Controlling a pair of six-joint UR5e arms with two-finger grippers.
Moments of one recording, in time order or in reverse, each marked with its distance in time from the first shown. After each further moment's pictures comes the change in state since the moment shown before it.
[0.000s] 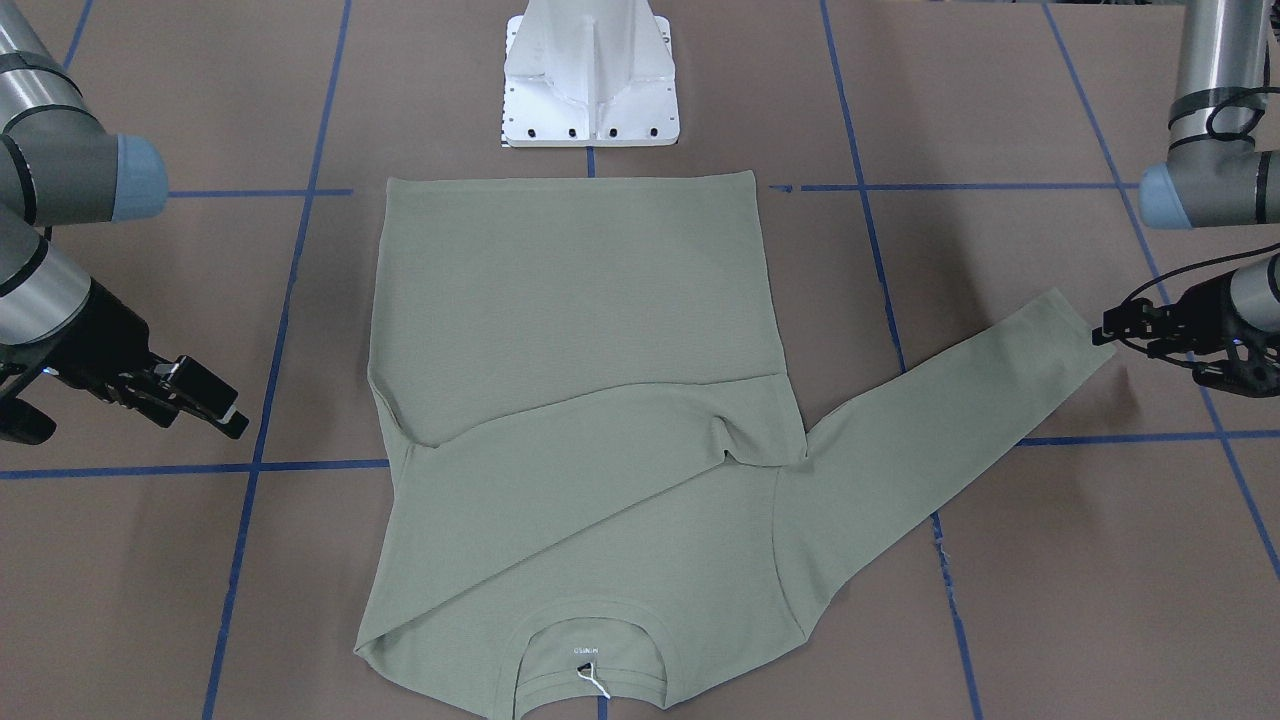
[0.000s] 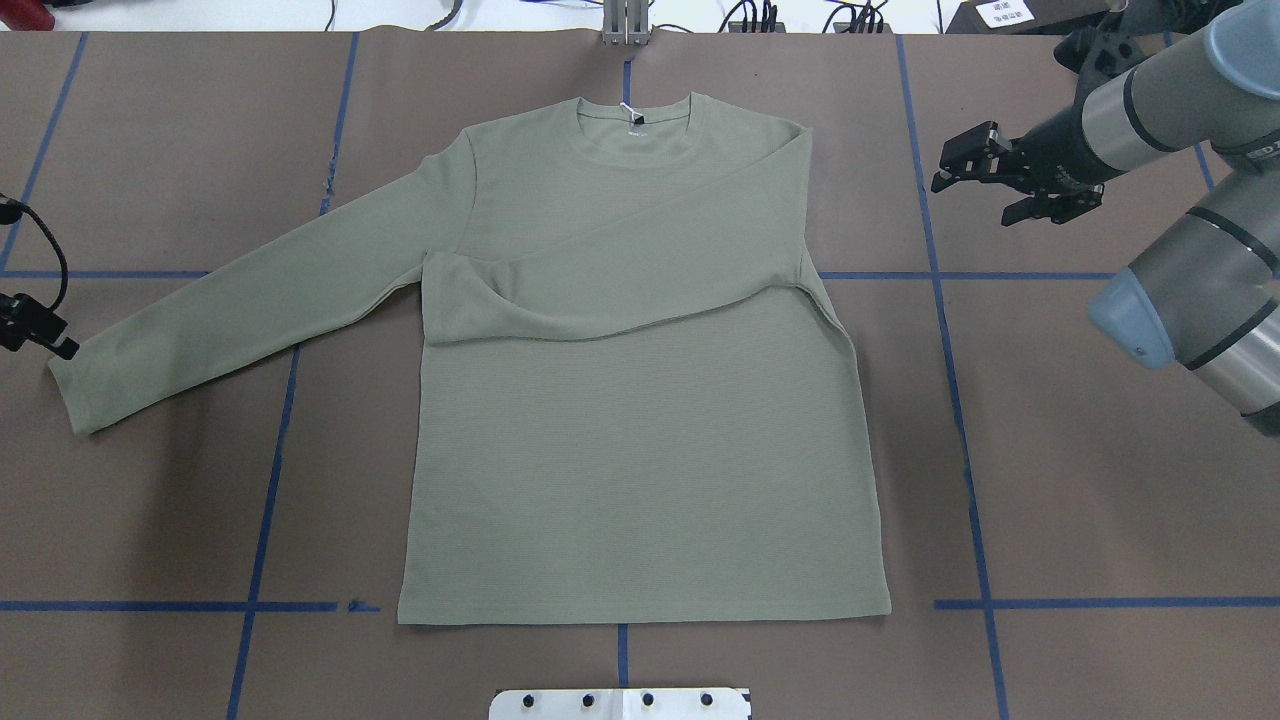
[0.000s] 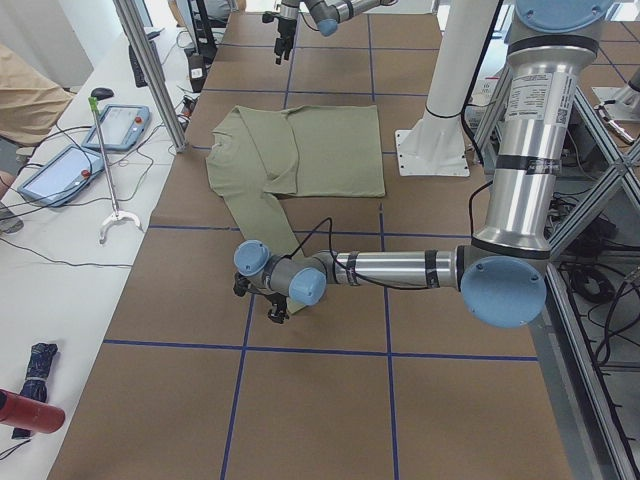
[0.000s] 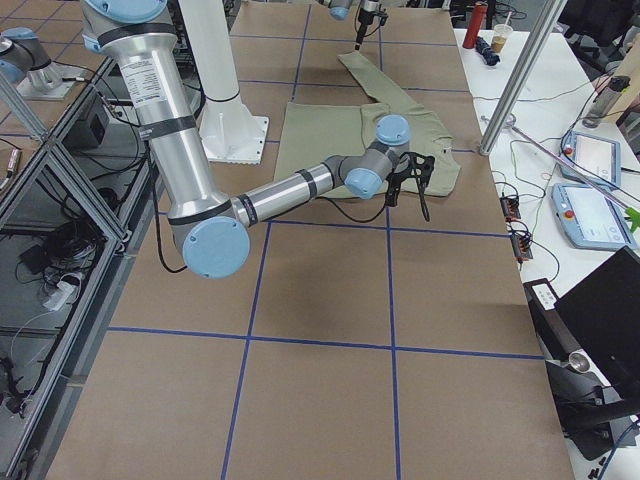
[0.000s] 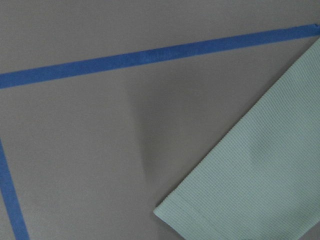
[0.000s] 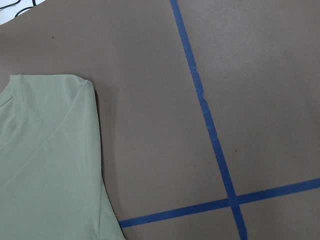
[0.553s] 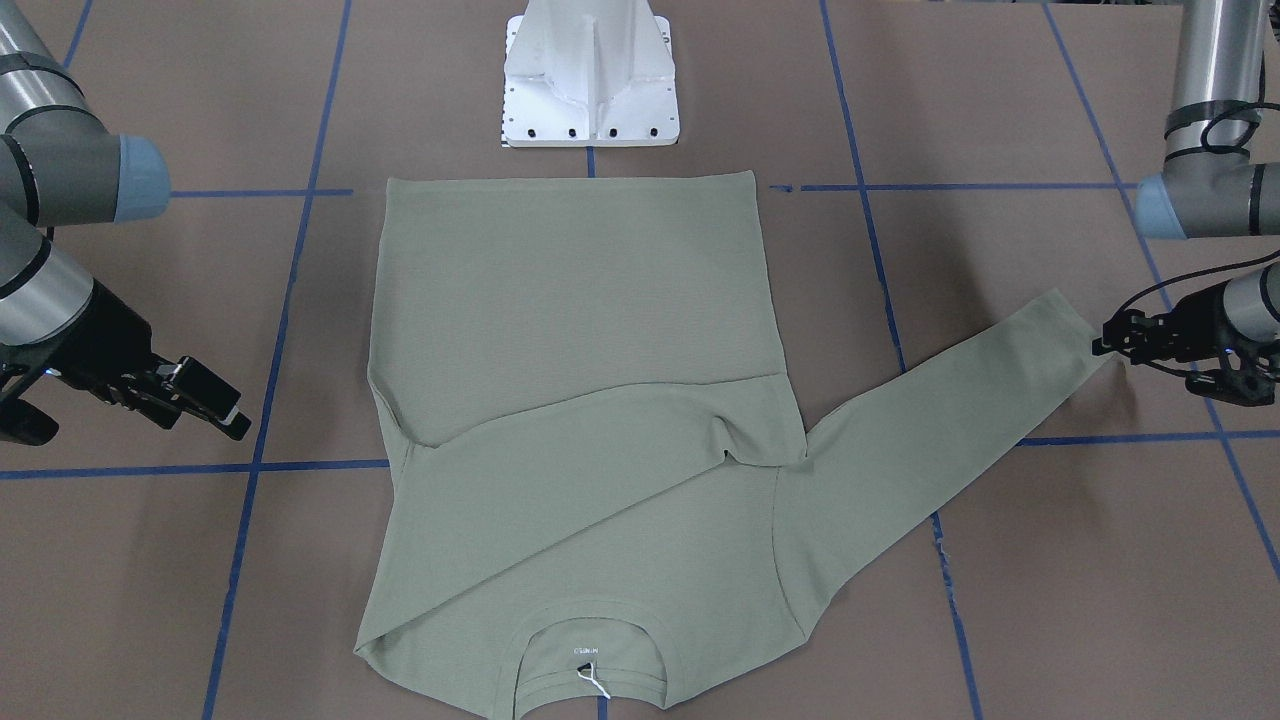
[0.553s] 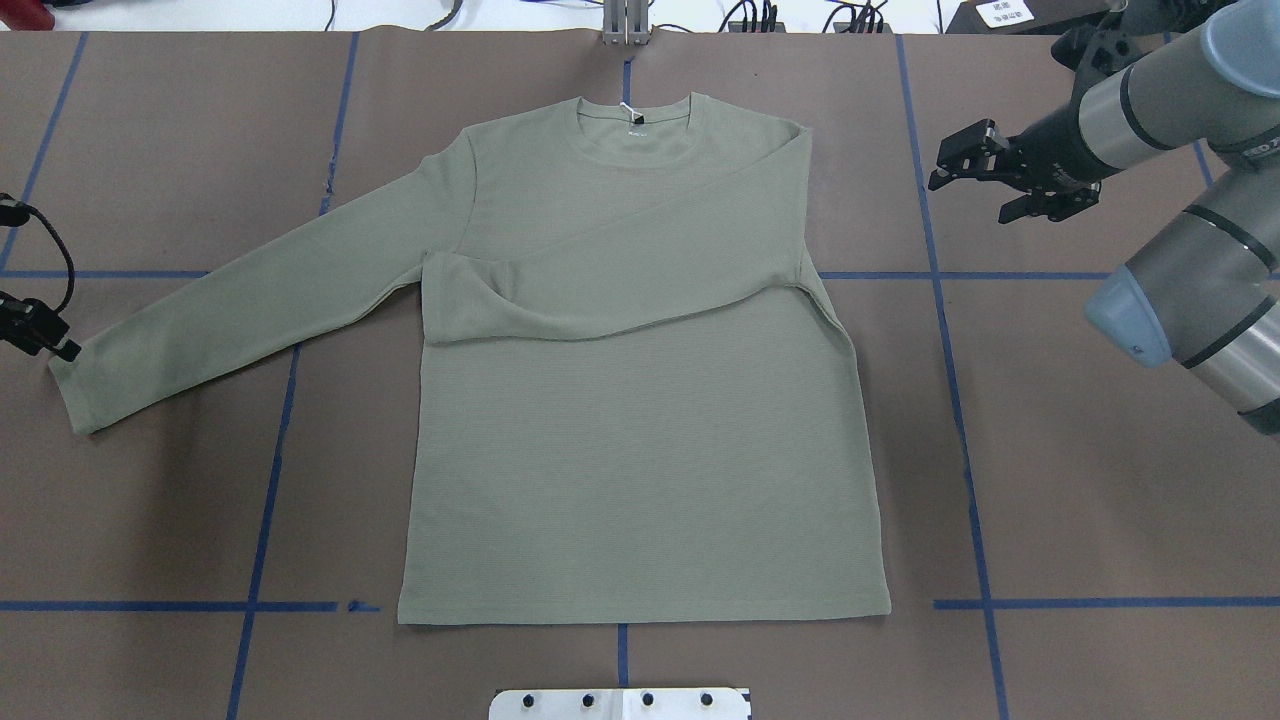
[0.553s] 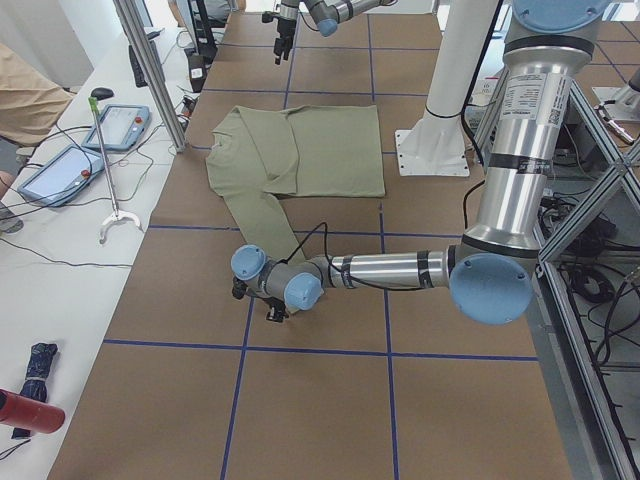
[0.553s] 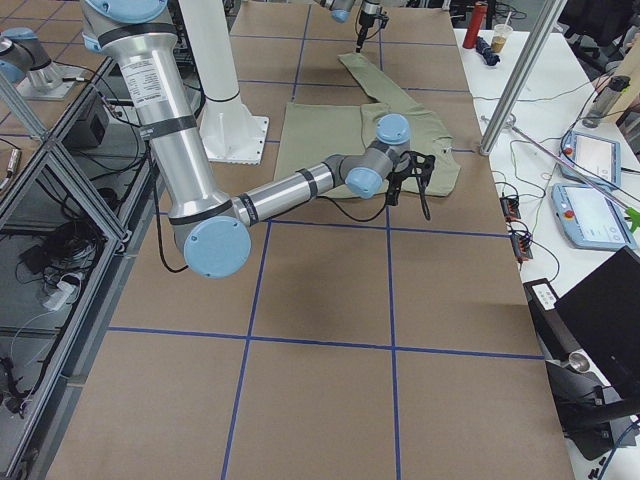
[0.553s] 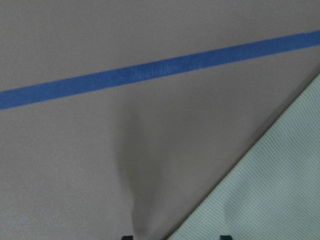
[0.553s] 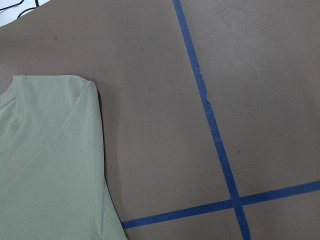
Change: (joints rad) left arm 0.009 -0.011 0.029 -0.022 -0.002 -0.003; right arm -0.001 0.007 -0.001 0.000 -0.002 0.000
